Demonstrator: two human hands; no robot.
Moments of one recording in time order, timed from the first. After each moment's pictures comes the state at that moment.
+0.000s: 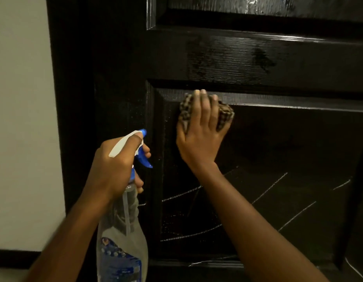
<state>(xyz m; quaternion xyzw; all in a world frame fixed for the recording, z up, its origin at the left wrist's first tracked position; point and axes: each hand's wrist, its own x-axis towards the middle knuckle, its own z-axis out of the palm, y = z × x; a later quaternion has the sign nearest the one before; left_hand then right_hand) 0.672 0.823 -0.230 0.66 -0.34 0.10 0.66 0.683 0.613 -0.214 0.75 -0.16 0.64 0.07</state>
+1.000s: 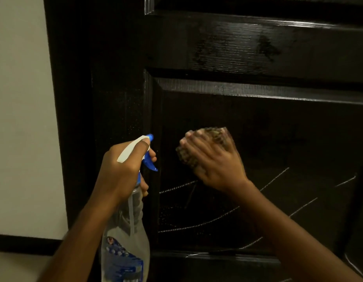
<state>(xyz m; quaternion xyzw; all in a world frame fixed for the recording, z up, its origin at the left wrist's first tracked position) 0.668 0.806 -0.254 0.66 -0.34 0.09 0.66 0.631 0.536 -0.279 0.79 0.08 0.51 0.32</state>
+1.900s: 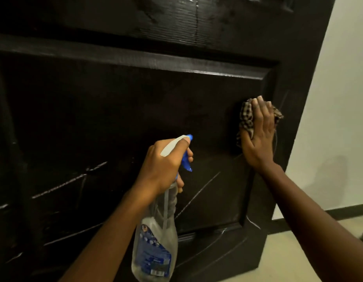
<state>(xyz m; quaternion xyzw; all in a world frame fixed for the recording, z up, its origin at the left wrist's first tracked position) 0.556 0.561 -0.272 0.61 -0.48 -0.11 0.63 0.433 0.295 -0.278 0.76 -0.15 0.63 0.04</state>
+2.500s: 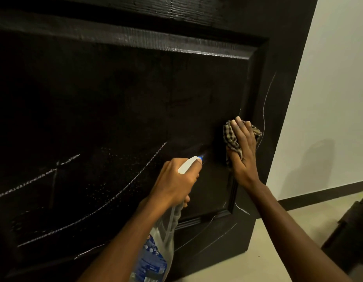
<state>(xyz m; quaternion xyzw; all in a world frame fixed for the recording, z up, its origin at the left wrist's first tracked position) 0.531 0.509 -0.331 0.68 -0.49 -0.13 0.52 0.417 0.306 -0.359 0.79 -0.11 0.59 -0.12</state>
